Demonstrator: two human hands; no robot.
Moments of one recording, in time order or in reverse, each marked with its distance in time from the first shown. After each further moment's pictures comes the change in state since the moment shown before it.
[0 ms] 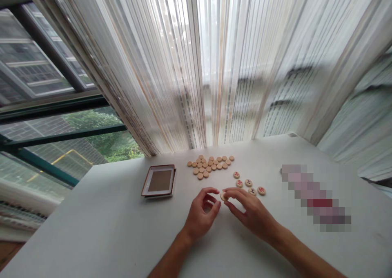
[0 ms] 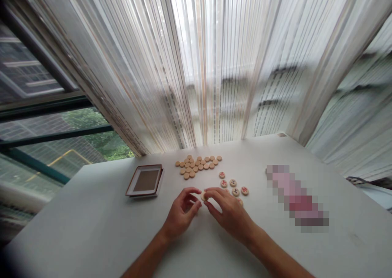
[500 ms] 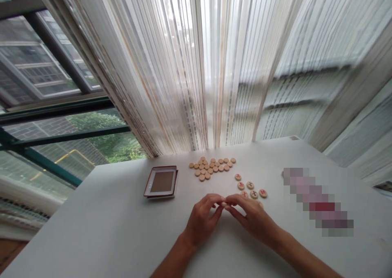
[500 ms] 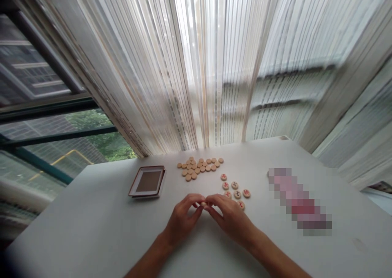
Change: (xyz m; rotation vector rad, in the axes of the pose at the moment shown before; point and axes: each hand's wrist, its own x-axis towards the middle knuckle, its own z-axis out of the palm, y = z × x) left_hand -0.002 0.001 -0.004 0.397 -0.030 0.354; right_hand -0.003 -0.001 0.004 0.054 -0.073 0.064
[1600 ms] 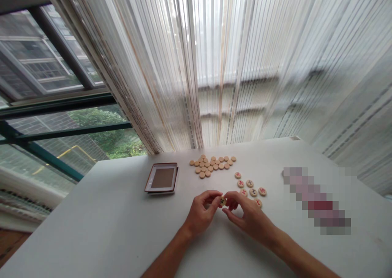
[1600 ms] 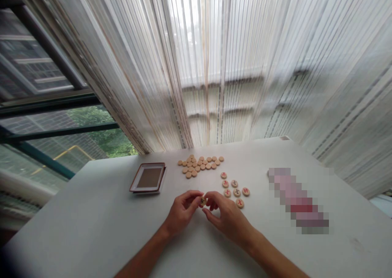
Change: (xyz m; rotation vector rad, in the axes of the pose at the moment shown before) left_hand 0.004 0.003 0.002 -0.411 -0.009 -0.383; right_hand -0.005 -0.004 0.005 0.084 -0.042 0.085
